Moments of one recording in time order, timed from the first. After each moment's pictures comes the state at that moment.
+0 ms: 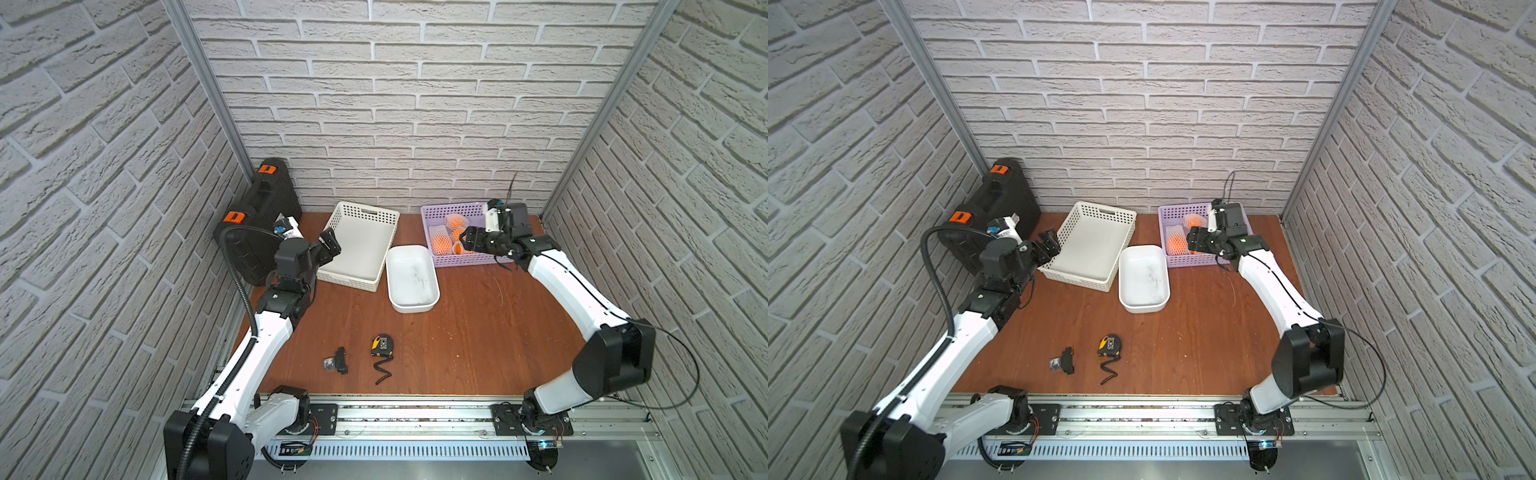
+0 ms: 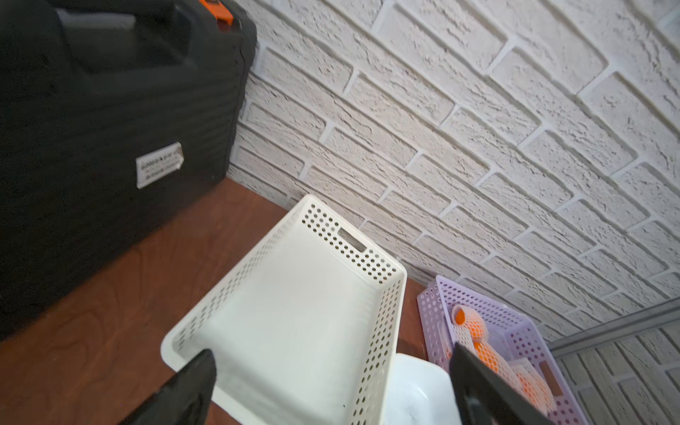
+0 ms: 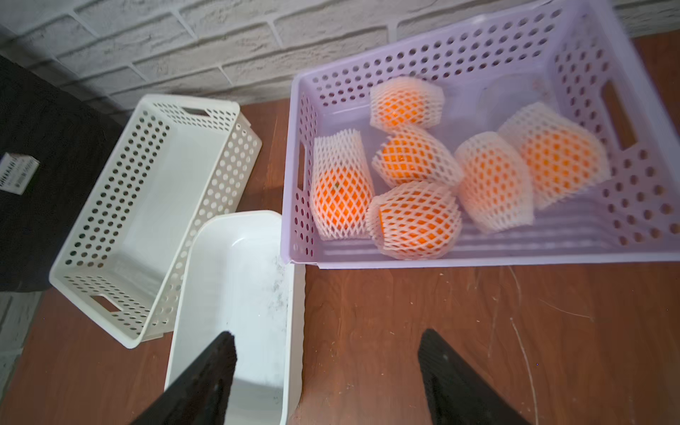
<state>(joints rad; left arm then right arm) -0.23 1.08 0.91 -0.12 -0.17 -0.58 0.20 1.61 1.44 -0.62 -0.10 0.34</state>
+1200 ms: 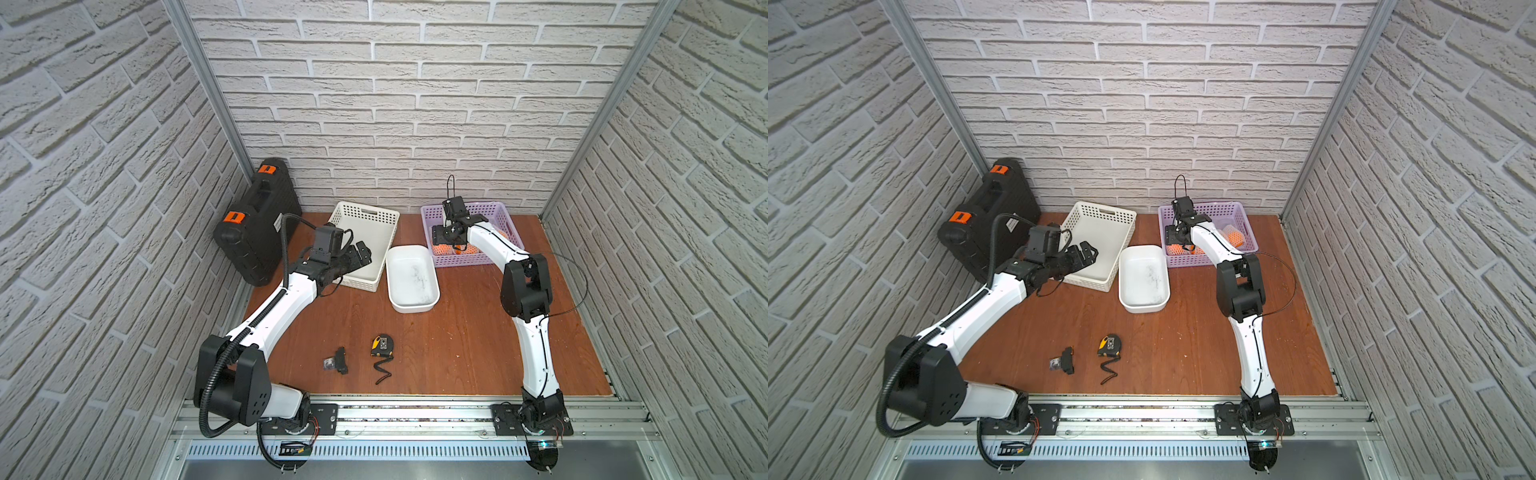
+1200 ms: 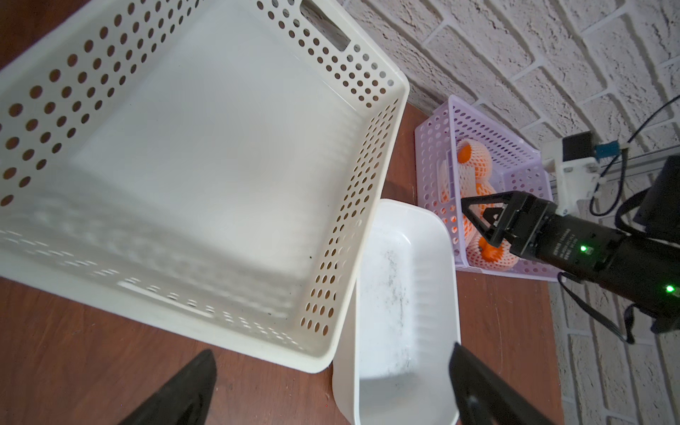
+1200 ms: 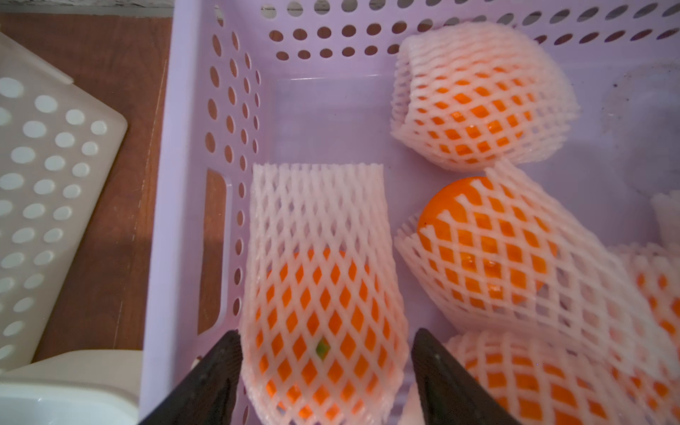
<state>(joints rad) -0.32 1.40 1.10 -0.42 0.12 -0.64 0.25 2.34 2.06 -0.71 0.10 0.26</state>
